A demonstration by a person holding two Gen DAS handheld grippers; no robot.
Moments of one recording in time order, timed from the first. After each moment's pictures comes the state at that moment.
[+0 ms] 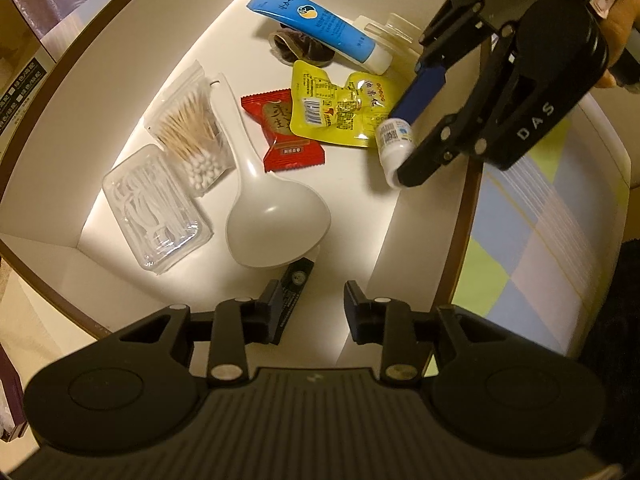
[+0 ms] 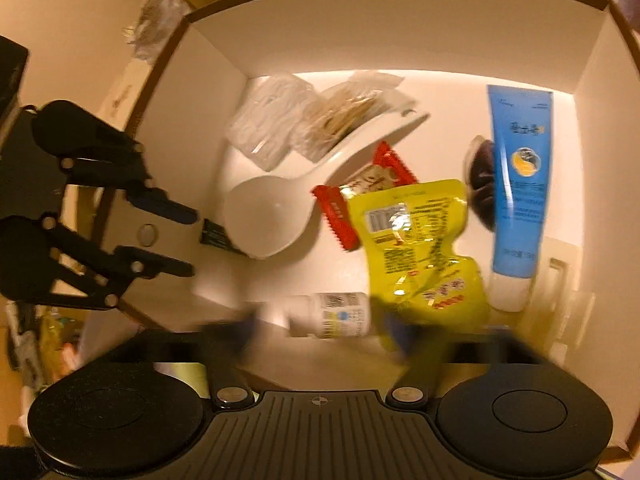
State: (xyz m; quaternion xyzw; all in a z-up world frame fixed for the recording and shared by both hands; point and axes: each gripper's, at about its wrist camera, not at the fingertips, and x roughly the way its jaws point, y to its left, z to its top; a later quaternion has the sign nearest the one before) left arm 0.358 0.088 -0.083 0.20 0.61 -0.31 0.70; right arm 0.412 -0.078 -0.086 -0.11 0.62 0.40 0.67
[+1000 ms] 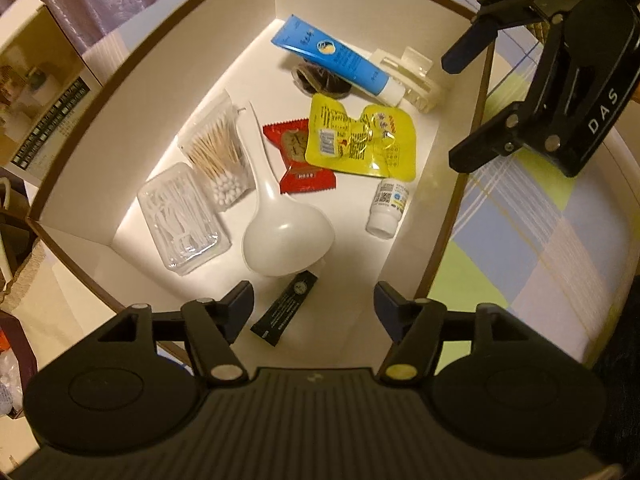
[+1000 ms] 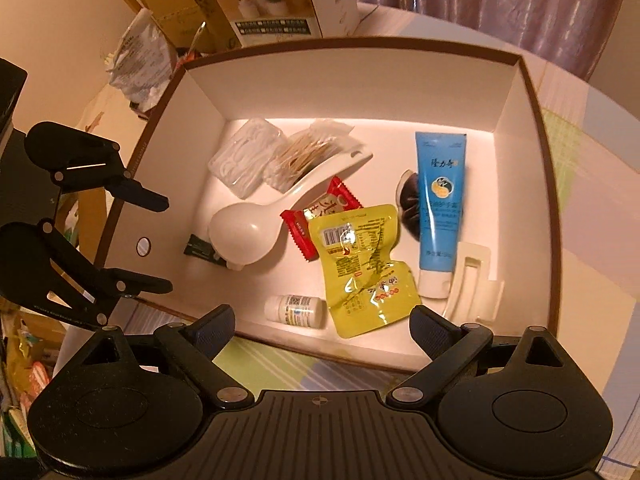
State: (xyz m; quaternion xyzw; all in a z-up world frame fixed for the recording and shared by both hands) left arm 0.345 0.082 -0.053 0.20 0.59 -0.26 0.74; right arm 0.392 -0.106 -0.032 -0.12 0.57 0.36 0.73
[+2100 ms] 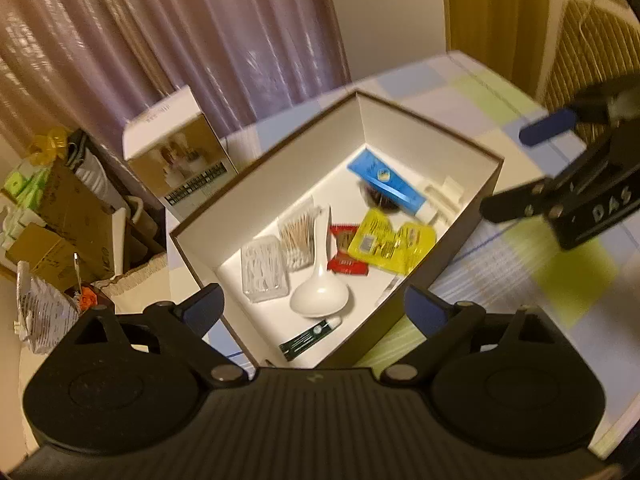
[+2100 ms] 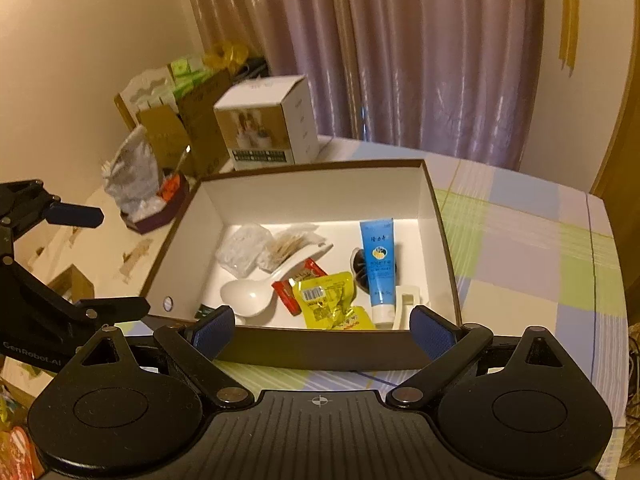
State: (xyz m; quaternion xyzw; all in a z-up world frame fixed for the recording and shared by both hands) left arm 0.236 0.030 0.058 0.18 0.43 -0.07 0.88; right arm 0.290 -0.181 0.049 -0.05 0.40 0.32 0.86
